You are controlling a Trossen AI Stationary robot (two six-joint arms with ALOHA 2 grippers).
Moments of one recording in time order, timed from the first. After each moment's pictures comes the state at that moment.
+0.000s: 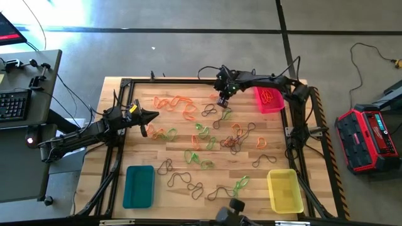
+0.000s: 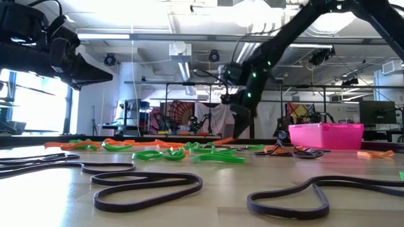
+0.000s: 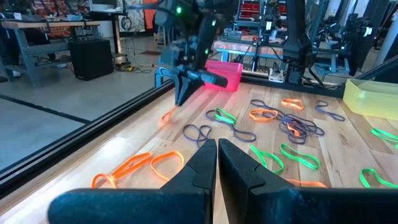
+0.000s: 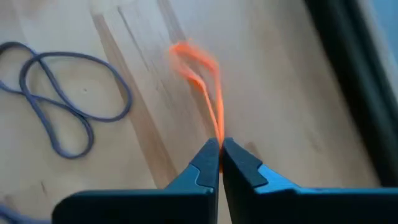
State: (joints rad) left arm 0.43 0.14 0.01 0.02 0.06 -0.02; right arm -0.62 2.00 1.39 -0.55 -0.04 -0.27
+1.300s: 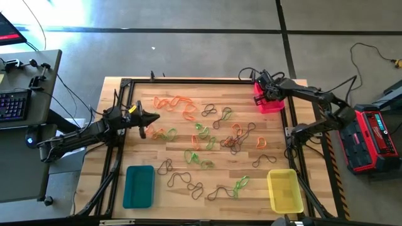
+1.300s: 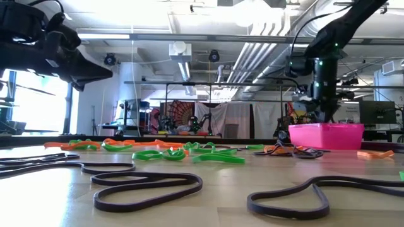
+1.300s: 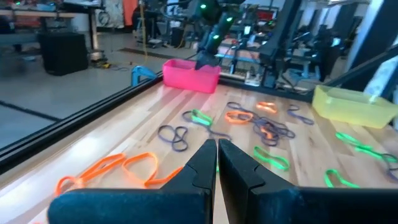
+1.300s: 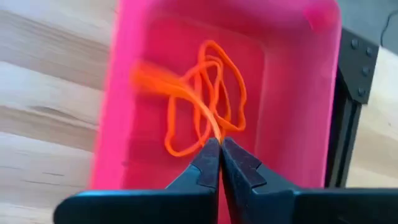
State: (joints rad) left arm 0.43 0.16 0.02 0.05 0.15 -0.09; right arm -0.89 1.38 0.79 -0.70 0.38 0.29
